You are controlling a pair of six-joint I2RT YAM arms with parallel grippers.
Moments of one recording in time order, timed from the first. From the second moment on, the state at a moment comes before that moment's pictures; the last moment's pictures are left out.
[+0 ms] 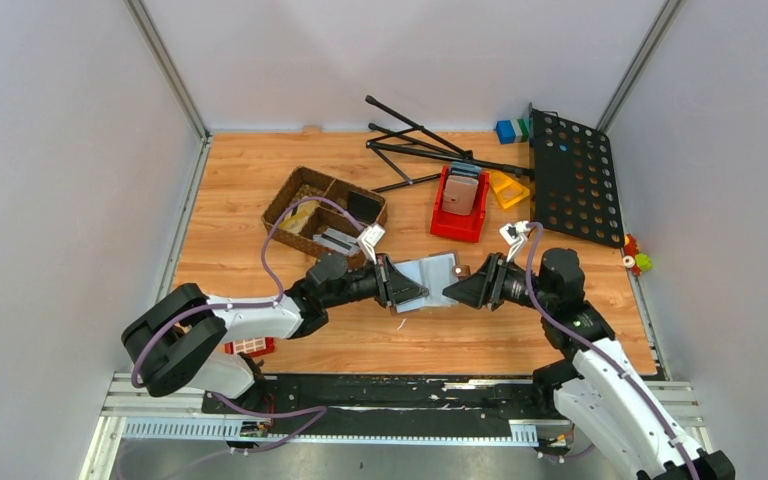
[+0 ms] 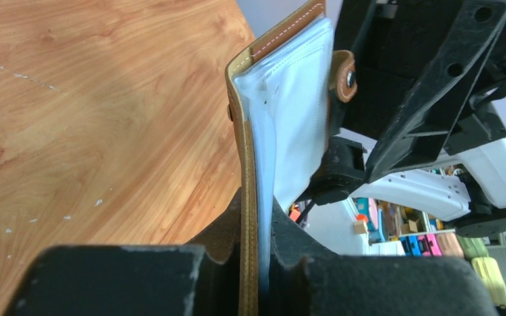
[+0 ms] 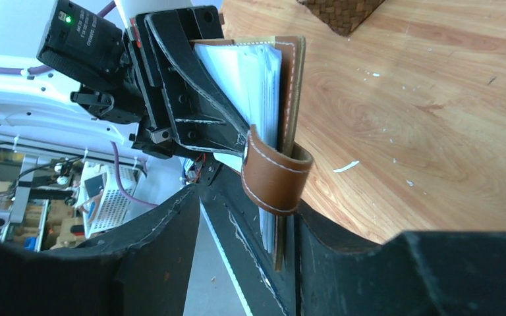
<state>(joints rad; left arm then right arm) -0.88 1.39 0.47 0.84 0.38 -0.93 0.35 0.65 0.42 -0.04 -0.78 0.74</state>
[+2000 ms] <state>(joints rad) -0.98 1.12 0.69 -0.04 -0.07 -0.72 0.34 0.68 0.51 -0.32 -0.53 0.64</state>
